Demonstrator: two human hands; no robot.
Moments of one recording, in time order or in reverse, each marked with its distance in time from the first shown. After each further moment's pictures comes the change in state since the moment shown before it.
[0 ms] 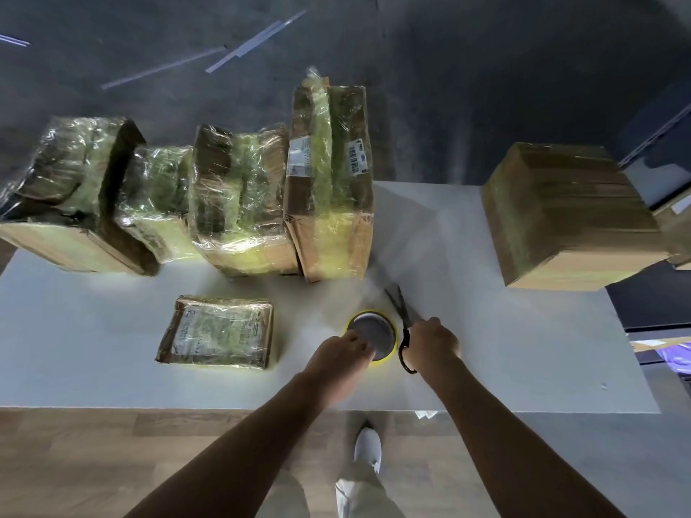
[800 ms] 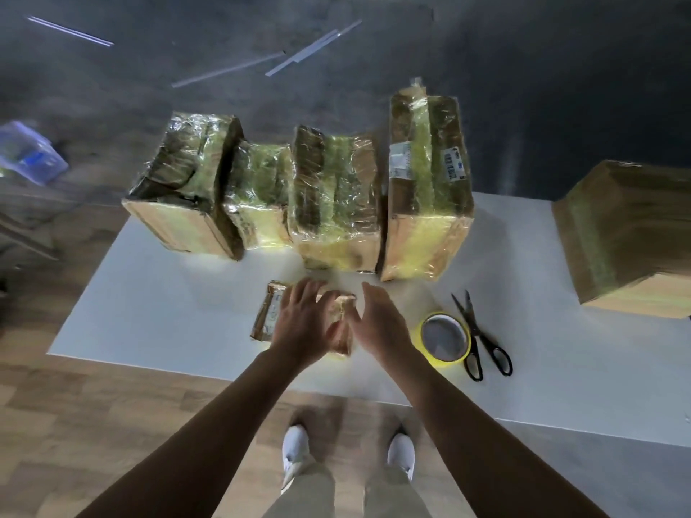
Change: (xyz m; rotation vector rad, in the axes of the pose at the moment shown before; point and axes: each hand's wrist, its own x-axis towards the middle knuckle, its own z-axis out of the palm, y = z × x) left_hand -0.117 -0.112 -0.038 -0.165 0.295 -0.586; right_hand -0.054 -0.183 -0.014 0.491 0.206 -0.440
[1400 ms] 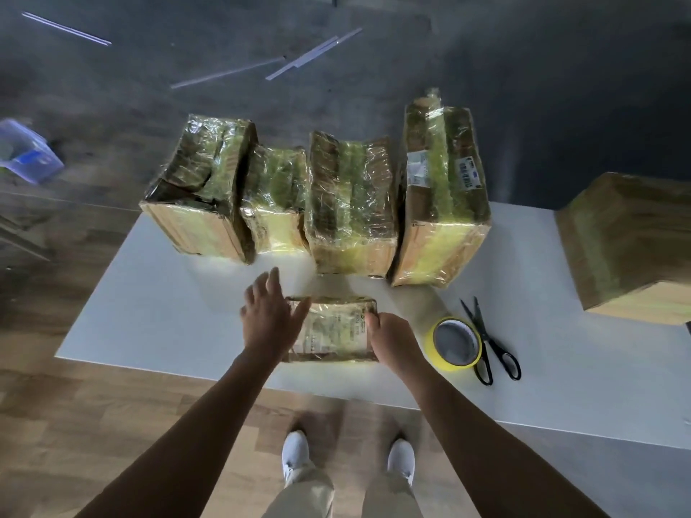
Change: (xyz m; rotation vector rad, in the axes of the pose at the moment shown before) left_hand -0.008 -0.053 -0.024 -0.242 0.062 -0.448; right_hand 0.000 0.002 0.019 0.094 -0.049 0.160
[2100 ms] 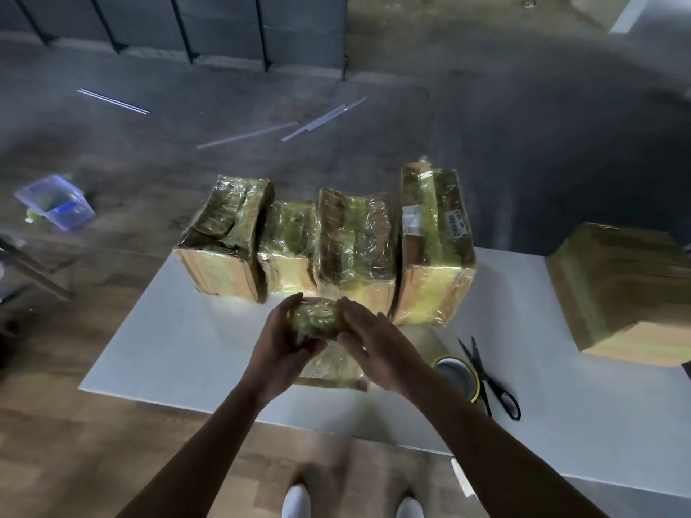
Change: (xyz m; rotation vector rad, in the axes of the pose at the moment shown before) left_hand -0.027 0.014 -0.048 -0.761 -0.094 0.165; right_hand -0.034 -0.050 -0.062 -0.081 0.026 -0.723
